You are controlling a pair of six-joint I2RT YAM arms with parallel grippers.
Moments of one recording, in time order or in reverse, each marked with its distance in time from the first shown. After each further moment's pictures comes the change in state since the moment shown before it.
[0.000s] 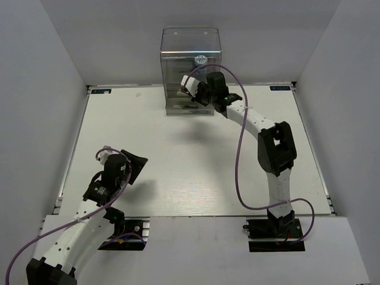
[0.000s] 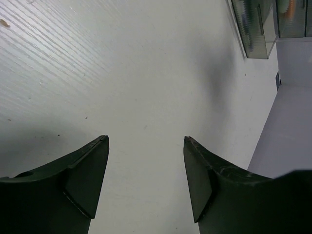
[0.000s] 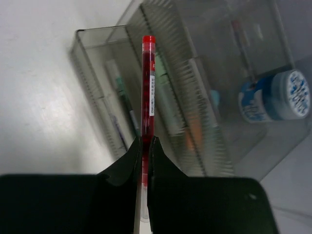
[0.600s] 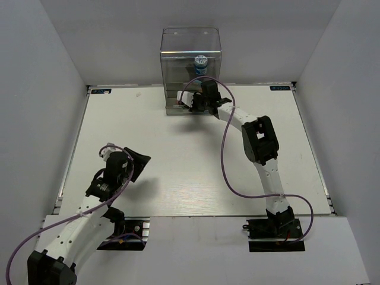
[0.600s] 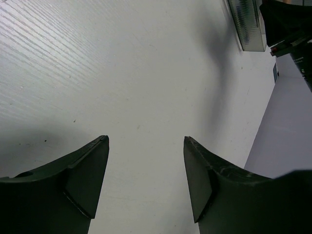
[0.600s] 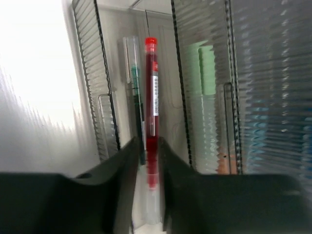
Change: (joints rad) left arm 0.000 0.061 -0.005 0.087 0.044 0.021; right arm -0.038 0.322 0.209 -0.003 -0.091 -0.274
